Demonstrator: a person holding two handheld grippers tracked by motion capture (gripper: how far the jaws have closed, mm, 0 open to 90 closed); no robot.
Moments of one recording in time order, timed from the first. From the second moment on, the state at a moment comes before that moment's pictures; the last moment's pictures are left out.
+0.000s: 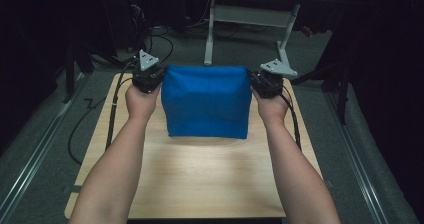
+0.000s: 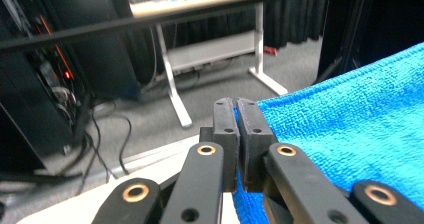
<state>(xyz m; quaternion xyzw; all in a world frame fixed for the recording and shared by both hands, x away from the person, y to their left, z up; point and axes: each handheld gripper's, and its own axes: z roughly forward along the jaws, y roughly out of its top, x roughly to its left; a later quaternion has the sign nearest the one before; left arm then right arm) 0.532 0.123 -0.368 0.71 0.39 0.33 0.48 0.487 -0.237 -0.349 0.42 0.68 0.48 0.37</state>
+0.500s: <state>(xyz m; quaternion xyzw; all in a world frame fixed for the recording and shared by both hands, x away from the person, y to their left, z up) 0.530 0.120 -0.430 0.76 0.39 0.27 0.44 0.498 -0.240 -0.413 0.45 0.71 0.44 0.32</state>
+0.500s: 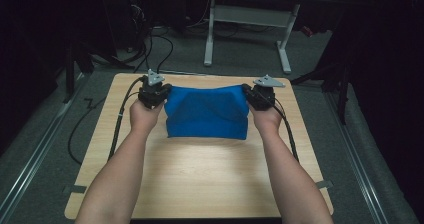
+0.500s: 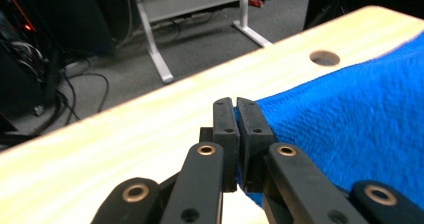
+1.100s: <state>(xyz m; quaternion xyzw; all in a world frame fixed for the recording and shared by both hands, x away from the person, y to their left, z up) 0.516 0.113 -0.475 0.78 0.39 0.23 0.44 0.490 -0.236 -0.450 0.46 0.72 0.44 0.30</state>
